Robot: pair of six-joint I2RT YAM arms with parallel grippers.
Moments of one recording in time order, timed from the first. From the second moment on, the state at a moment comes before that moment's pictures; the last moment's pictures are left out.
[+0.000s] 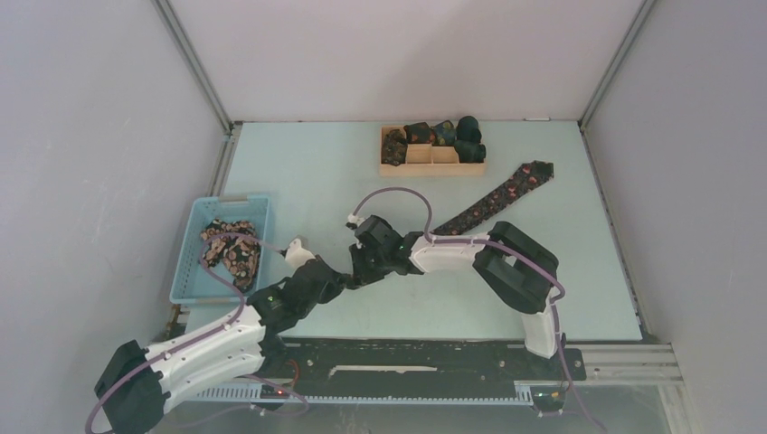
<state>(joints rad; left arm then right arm) -0.82 0.75 0.28 -0.25 -0.39 -1.23 1.02 1.98 1.20 -0.09 -0.20 0.63</state>
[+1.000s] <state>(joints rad) -0.78 1.06 0.48 -0.27 -0.35 -1.12 0.98 1.94 1.18 -0.11 -0.27 0.52</state>
